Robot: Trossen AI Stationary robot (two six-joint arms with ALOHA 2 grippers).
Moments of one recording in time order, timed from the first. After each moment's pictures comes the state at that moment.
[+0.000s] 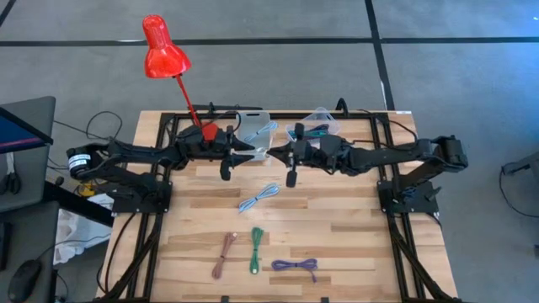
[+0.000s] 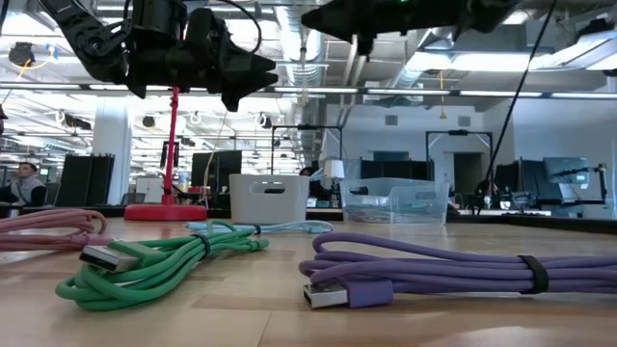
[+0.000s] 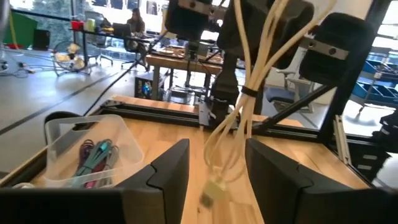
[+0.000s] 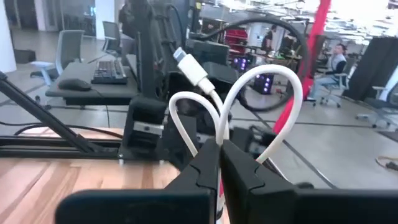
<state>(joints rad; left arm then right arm) 0.37 1.13 0.46 0.83 0.41 -0.09 -0.06 1.48 0.90 0.59 0.10 -0.14</state>
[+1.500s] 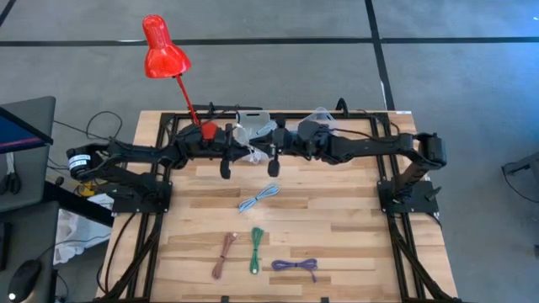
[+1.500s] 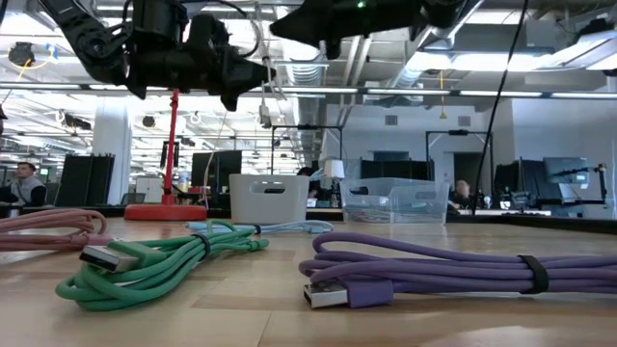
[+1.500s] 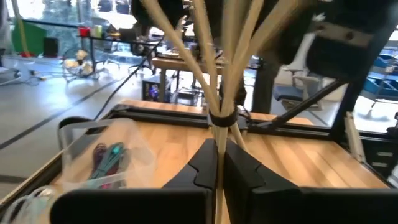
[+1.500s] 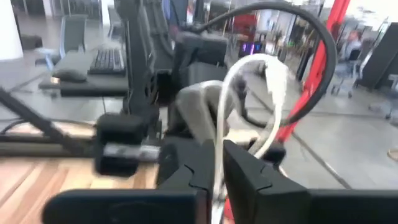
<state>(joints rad) 0.40 1.13 0.46 0.84 0.41 -0.05 -0.14 1.65 1.17 0.42 -0.01 -0.13</state>
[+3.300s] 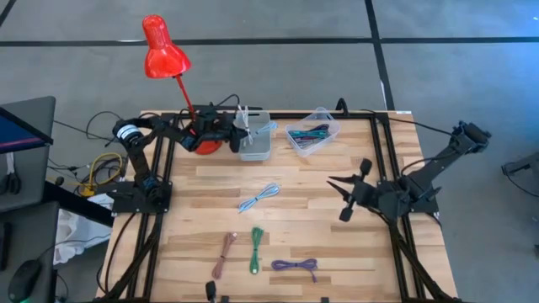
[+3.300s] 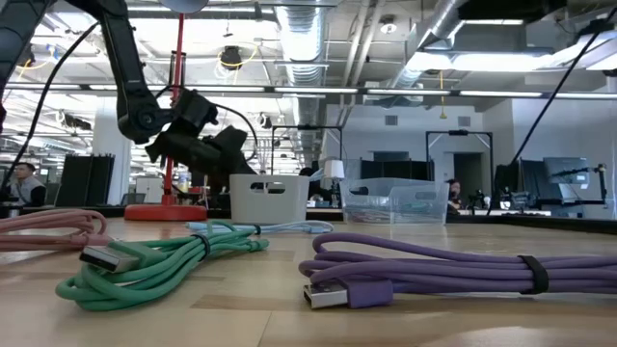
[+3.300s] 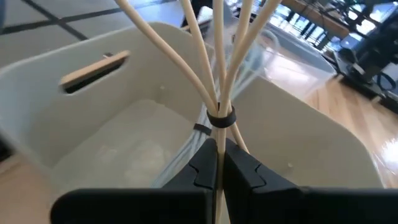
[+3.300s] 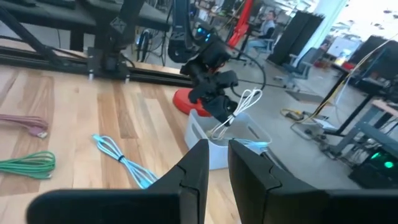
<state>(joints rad) 0.78 1.65 0.58 0.83 0.48 -0.15 0.68 0.91 0.60 -0.05 1.14 0.00</state>
